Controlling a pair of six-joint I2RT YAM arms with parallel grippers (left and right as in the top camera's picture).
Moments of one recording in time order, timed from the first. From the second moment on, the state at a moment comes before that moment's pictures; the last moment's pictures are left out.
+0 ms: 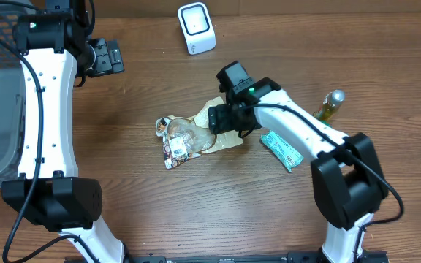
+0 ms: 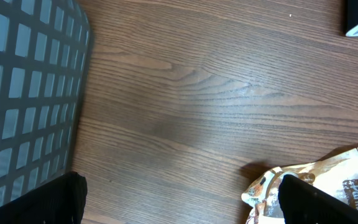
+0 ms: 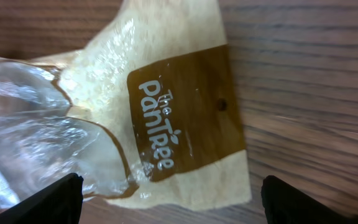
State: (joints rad) left arm 0.04 1.92 2.12 -1.39 -0.11 -0.21; right arm 0.55 2.00 1.49 -0.81 -0.12 0.38
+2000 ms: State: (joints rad) left arm 0.04 1.92 2.12 -1.39 -0.11 -0.21; right arm 0.64 2.08 1.47 -0.68 0.10 0.38
